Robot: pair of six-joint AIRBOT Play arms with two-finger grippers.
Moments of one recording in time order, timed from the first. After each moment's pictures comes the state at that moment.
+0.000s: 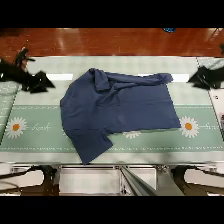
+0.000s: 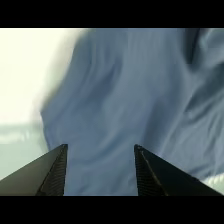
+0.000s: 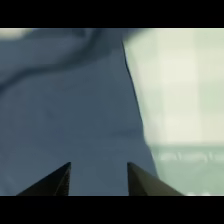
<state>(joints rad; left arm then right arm) 0.25 -1.43 1.30 1.07 -1.39 -1.39 -0.42 -1.43 1.37 -1.09 1.38 1.41</state>
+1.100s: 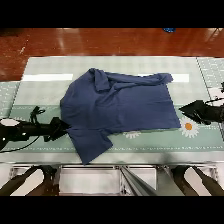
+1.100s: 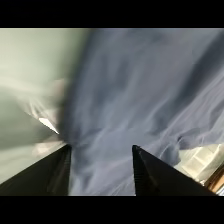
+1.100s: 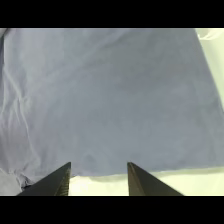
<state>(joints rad) 0.33 -1.09 0.36 0.76 -1.06 -1.34 -0.58 -0.92 0.68 -0.82 1.31 1.24</state>
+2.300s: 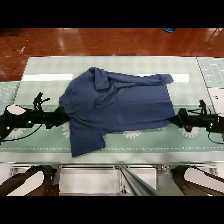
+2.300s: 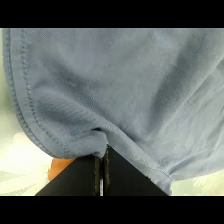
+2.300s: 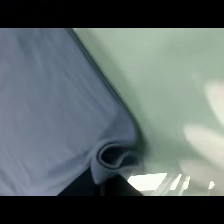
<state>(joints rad) 0.17 -1.14 0.52 0.76 -0.94 -1.35 -0.54 -1.31 0.57 -0.69 1.04 1.15</state>
